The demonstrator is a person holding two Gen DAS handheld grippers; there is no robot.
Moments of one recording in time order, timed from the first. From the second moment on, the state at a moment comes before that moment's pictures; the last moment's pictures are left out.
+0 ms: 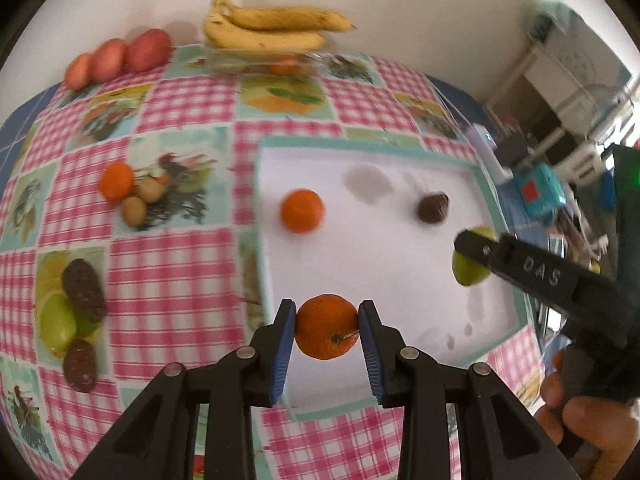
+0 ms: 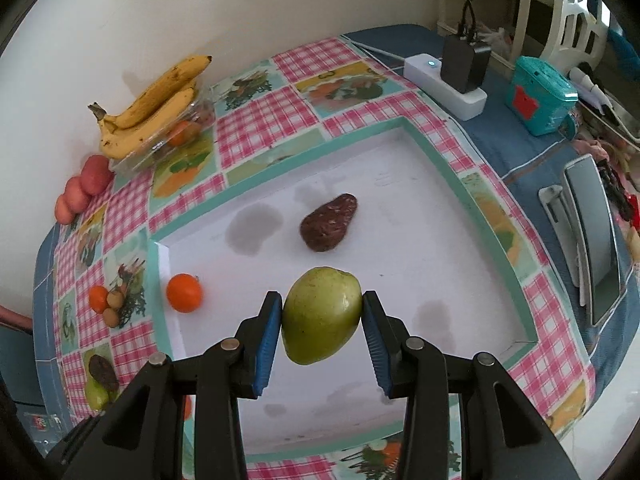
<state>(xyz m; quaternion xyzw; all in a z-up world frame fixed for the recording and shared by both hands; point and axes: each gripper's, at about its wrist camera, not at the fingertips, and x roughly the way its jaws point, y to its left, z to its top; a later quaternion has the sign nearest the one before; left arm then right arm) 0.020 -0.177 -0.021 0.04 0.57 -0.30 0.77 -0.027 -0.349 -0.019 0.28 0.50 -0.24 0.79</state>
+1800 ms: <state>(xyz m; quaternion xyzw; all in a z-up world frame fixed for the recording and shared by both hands) 0.092 -0.055 -0.025 -0.03 0.57 -0.10 0.81 -0.016 -0.332 -0.037 0.23 0.51 -0.24 0.79</state>
